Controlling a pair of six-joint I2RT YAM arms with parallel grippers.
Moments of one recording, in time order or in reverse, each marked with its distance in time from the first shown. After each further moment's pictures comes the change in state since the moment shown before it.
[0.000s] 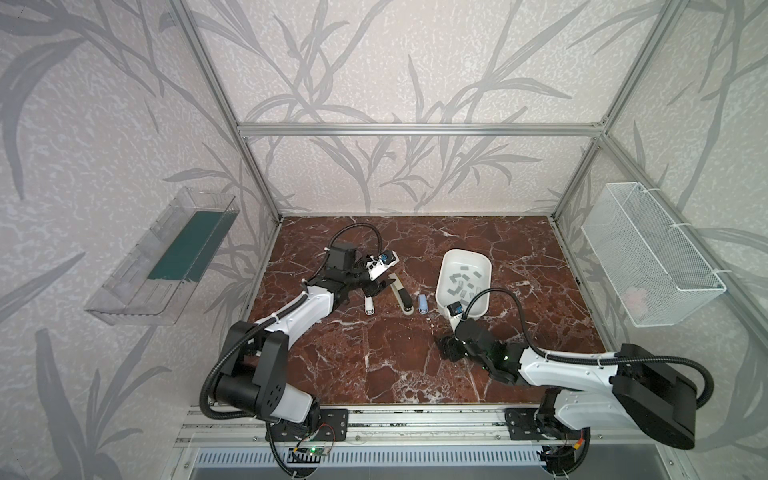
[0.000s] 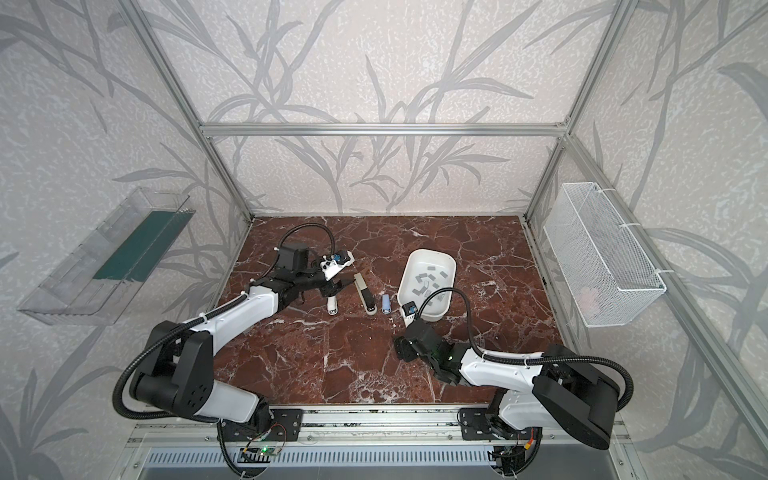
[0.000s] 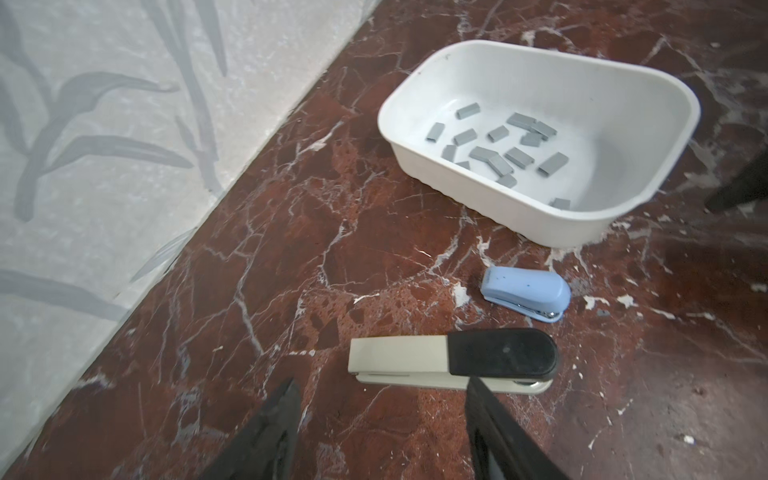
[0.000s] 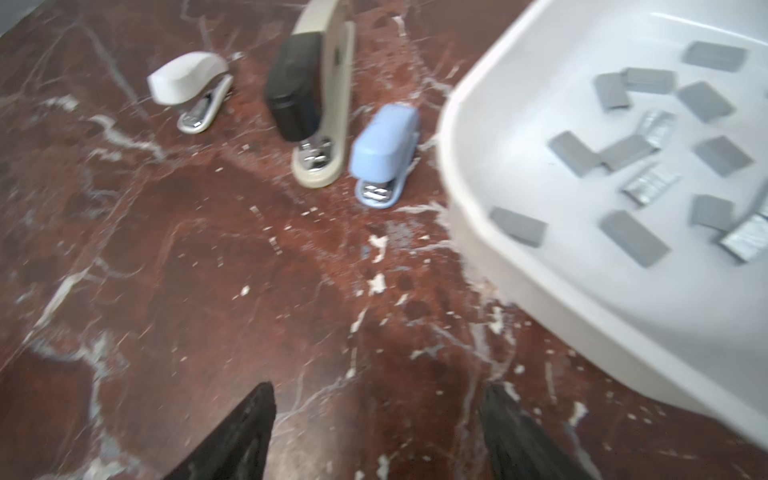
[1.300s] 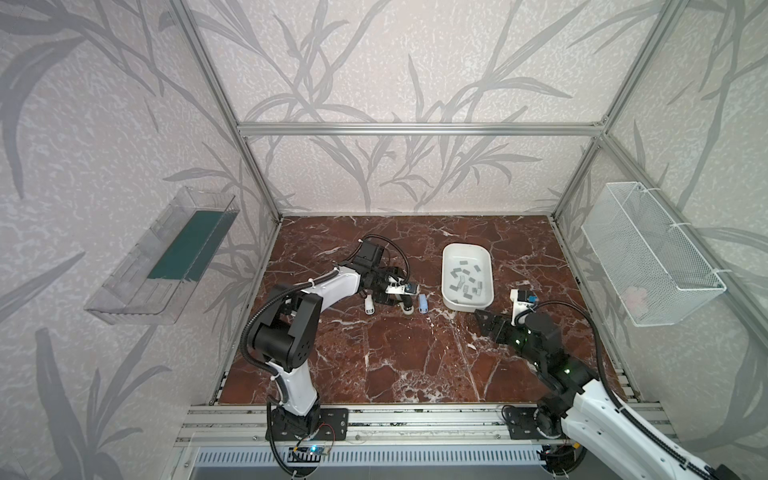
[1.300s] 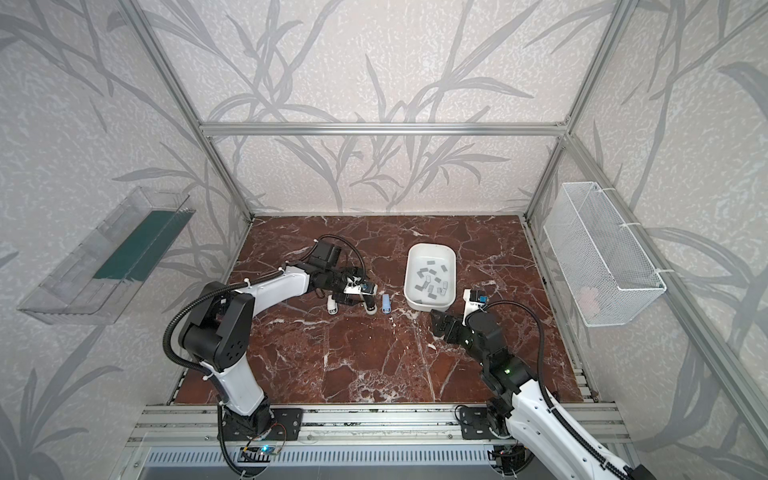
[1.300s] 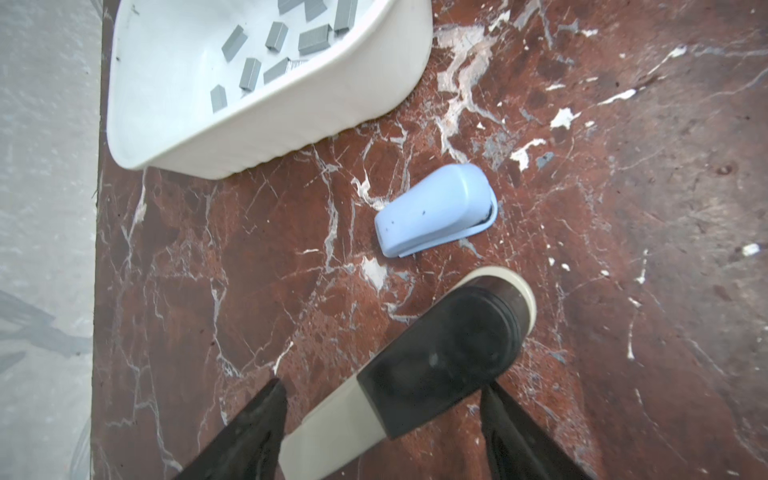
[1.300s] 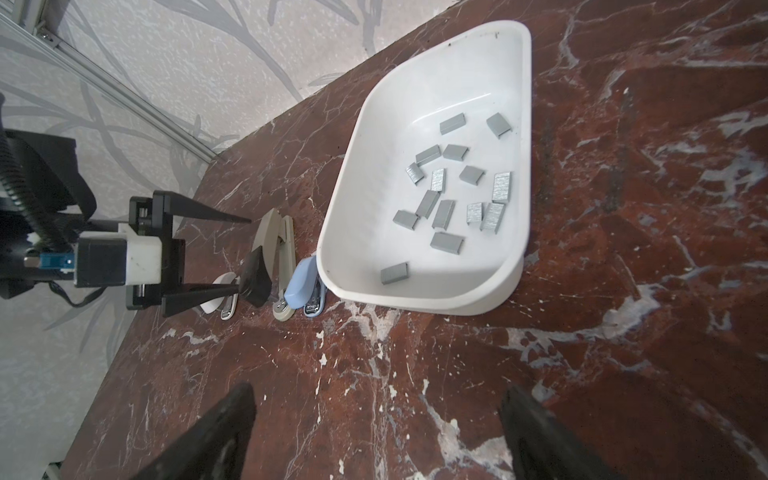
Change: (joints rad) left arm -0.119 0.302 0.249 -0.295 -0.037 0.663; right arm -0.437 -0.685 -0.143 -0.274 -0.278 0.194
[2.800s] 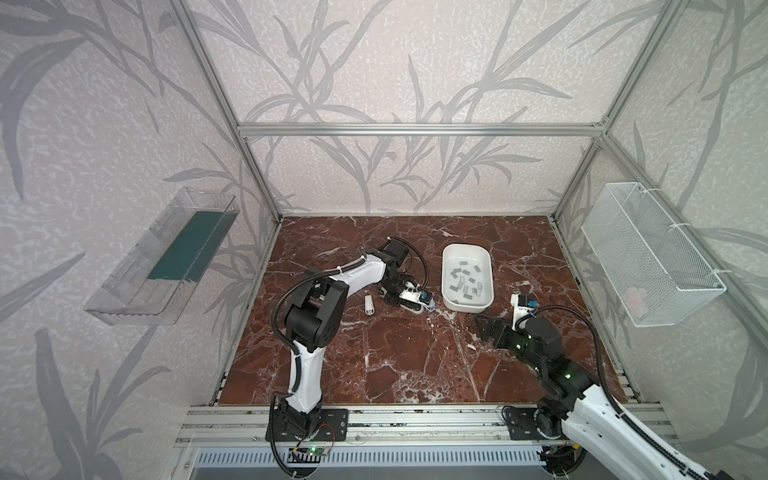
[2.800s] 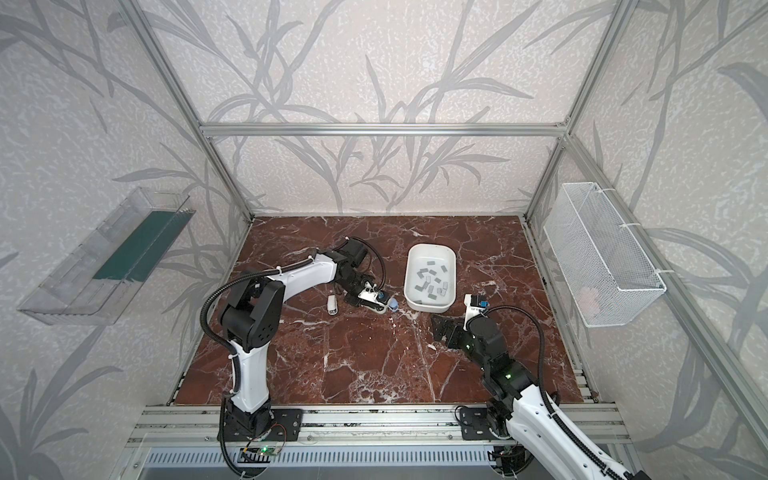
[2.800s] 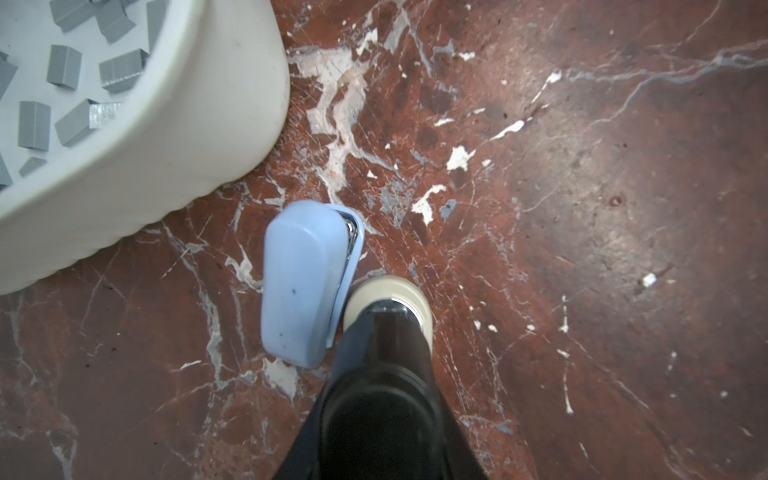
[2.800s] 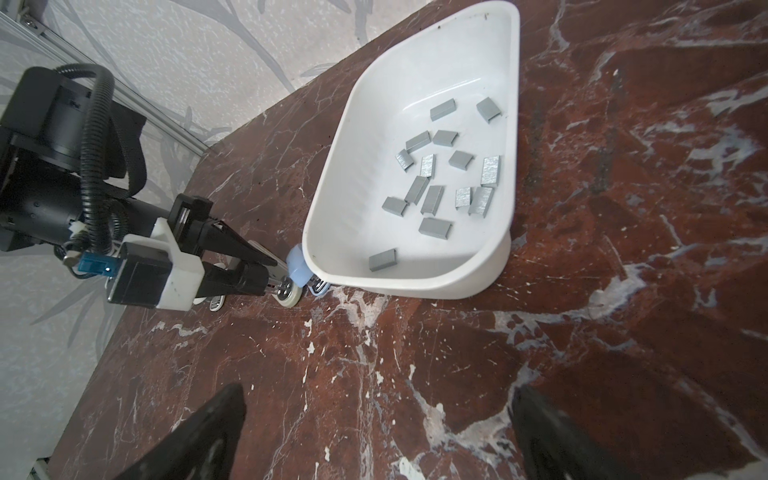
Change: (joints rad) left arm -0.105 0.217 0.283 -0.388 -0.035 0.116; right arm 0.000 -0.028 -0.041 0.008 -0.014 -0.001
